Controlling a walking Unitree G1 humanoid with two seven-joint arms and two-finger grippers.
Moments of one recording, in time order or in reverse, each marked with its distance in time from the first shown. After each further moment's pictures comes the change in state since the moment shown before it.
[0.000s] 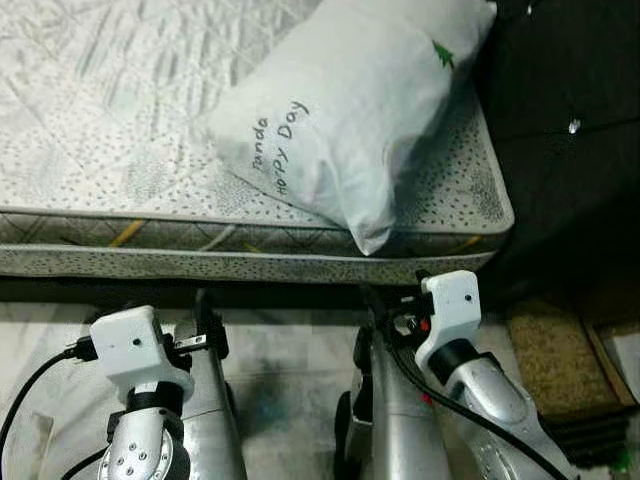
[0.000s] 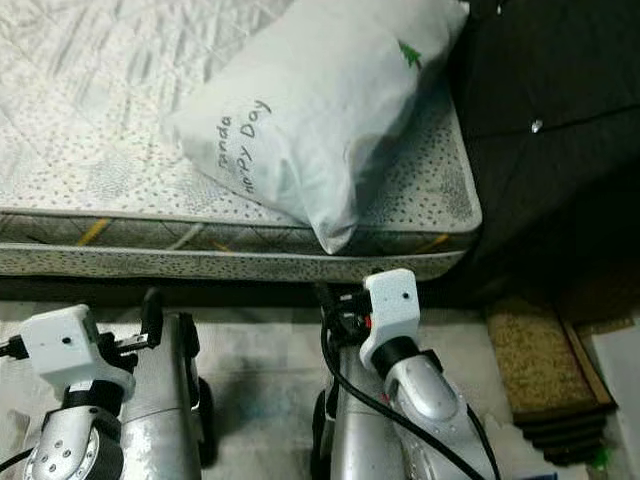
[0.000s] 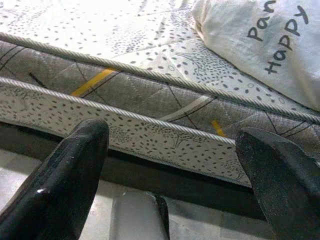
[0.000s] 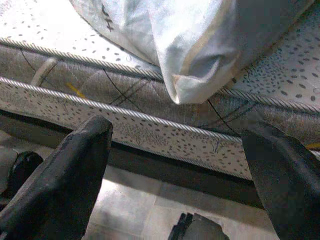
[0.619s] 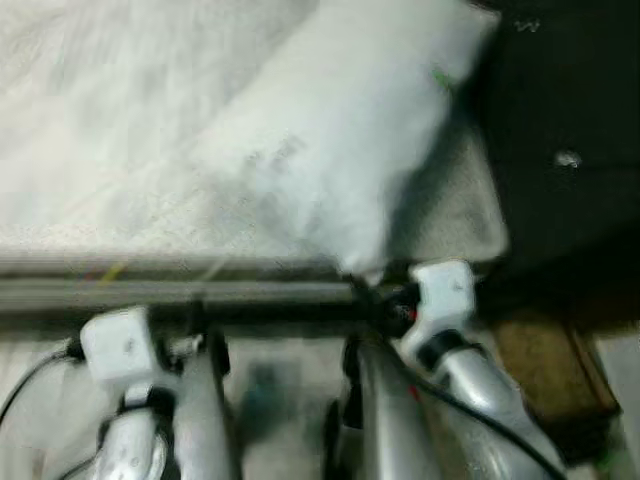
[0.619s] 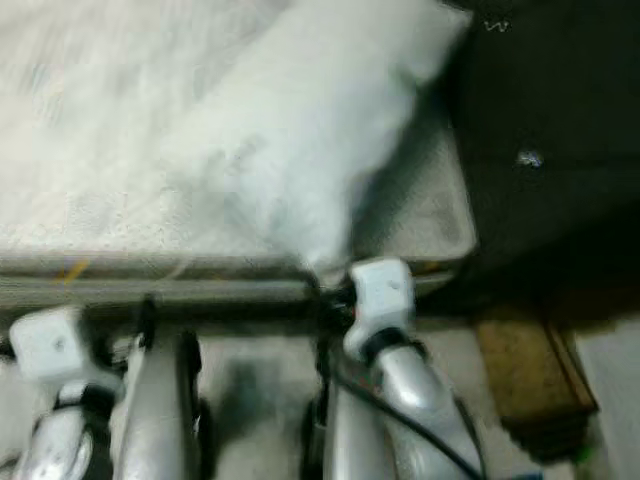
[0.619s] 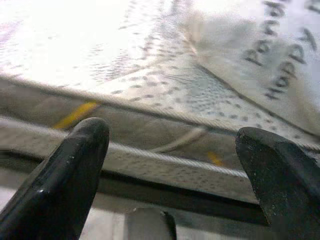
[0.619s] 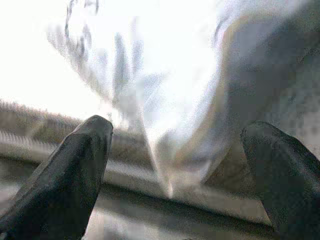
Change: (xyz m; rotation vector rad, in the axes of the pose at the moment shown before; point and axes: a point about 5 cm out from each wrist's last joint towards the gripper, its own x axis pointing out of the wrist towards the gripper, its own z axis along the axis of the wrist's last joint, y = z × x) left arm -0.002 0.005 -0.002 0.012 0.020 0.019; right arm 0.008 0.014 0.014 0.019 -0.053 0.035
